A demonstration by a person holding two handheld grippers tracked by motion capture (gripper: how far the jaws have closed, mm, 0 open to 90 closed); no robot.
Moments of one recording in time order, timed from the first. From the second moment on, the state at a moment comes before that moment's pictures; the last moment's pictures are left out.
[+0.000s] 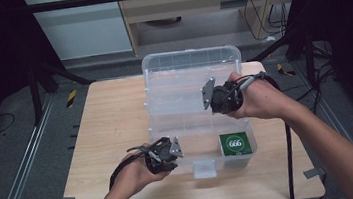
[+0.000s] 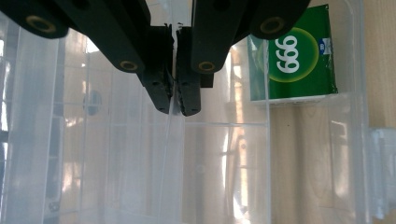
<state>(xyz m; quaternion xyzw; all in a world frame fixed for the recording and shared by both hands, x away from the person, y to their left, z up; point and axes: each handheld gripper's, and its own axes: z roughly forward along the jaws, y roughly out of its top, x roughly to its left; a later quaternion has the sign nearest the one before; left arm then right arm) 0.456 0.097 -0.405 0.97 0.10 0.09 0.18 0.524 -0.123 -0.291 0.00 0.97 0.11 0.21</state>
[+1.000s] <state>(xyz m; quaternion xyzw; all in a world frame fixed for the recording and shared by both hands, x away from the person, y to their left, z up) 0.461 0.101 -0.407 0.97 0.13 0.08 0.19 0.500 -0.130 -0.302 0.00 0.97 0.12 0.20</state>
